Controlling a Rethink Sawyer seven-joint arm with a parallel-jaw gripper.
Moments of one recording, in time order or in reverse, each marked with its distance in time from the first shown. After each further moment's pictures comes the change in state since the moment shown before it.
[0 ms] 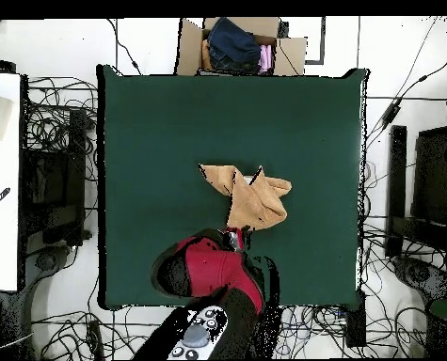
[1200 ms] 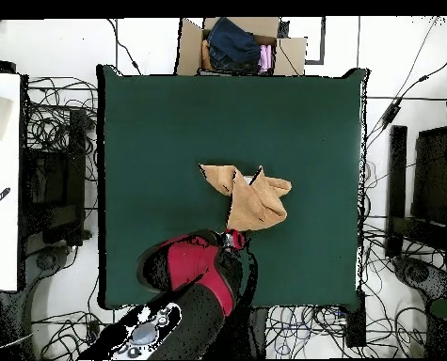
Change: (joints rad) arm 0.170 0.130 -0.159 -0.086 0.074 0.126 0.001
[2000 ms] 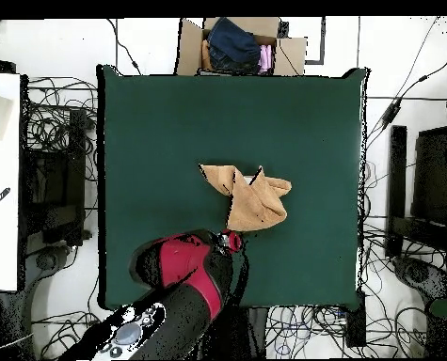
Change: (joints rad) arm 0.050 0.051 -0.047 -0.018 0.076 0.048 0.005
